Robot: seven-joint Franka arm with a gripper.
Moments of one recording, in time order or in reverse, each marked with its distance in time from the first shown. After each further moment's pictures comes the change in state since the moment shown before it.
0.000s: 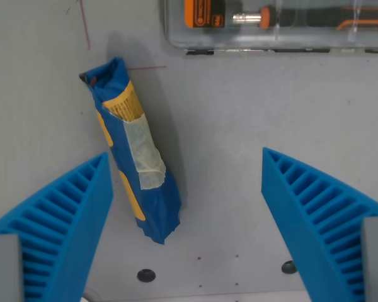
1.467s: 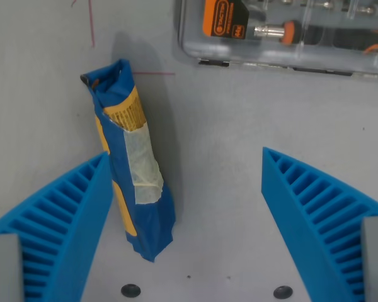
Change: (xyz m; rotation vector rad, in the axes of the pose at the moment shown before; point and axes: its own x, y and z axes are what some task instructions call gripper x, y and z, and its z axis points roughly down) arm 0.003 -0.002 0.024 0.001 -0.008 -0.083
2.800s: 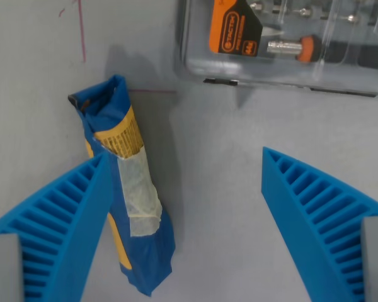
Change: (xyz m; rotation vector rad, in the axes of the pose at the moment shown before) arm 0.005 0.000 0.033 0.002 -0.004 -0.009
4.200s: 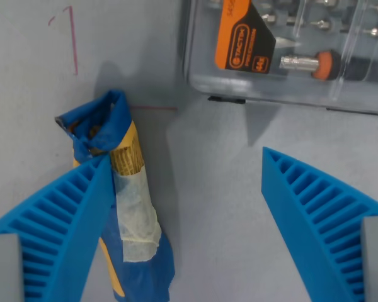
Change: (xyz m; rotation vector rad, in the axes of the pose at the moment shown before) arm 0.003 0.000 0.024 0.001 0.001 -0.011
